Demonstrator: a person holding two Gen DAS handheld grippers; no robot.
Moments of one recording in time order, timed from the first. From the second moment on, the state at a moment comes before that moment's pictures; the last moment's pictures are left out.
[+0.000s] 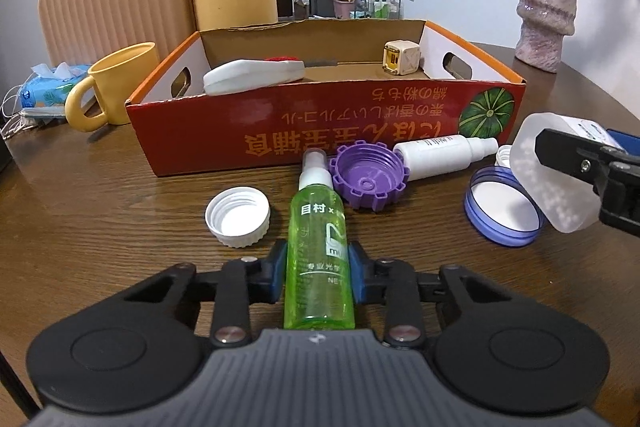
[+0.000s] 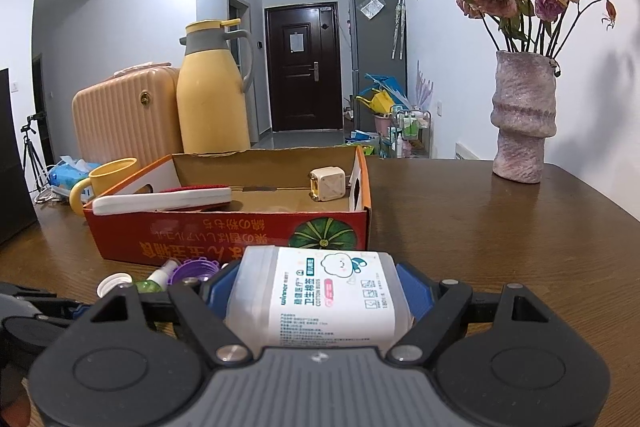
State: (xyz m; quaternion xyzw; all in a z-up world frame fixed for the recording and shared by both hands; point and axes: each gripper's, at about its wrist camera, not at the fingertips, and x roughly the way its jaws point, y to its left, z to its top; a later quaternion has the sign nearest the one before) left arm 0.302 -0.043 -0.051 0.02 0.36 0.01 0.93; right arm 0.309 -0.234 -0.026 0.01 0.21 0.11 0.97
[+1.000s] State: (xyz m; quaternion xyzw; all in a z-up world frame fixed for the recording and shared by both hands) left arm 0.267 -0.044 0.005 -0.01 0.29 -0.03 0.96; right arm 0.295 -0.229 -0.012 0.02 0.19 0.10 0.98
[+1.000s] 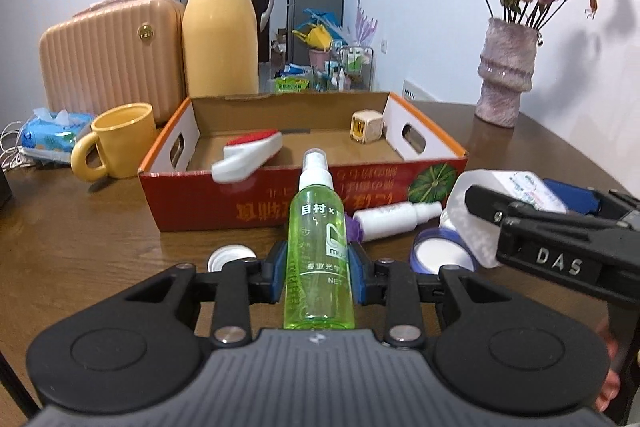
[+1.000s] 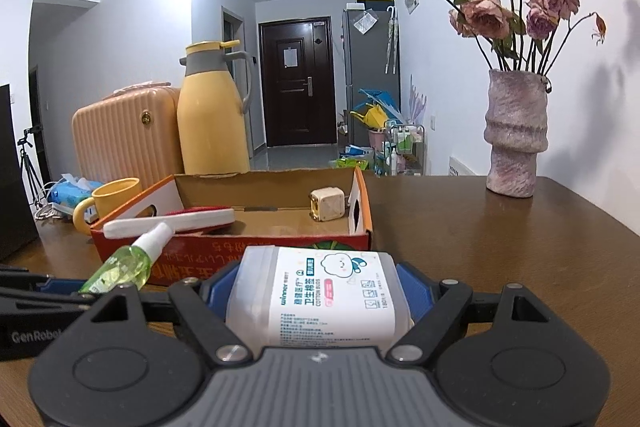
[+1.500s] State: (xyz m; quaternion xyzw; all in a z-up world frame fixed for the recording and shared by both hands) left arm 0.290 -0.040 0.035 -0.03 0.25 -0.03 0.97; right arm 0.313 -0.215 0.013 0.02 0.17 0.10 0.98
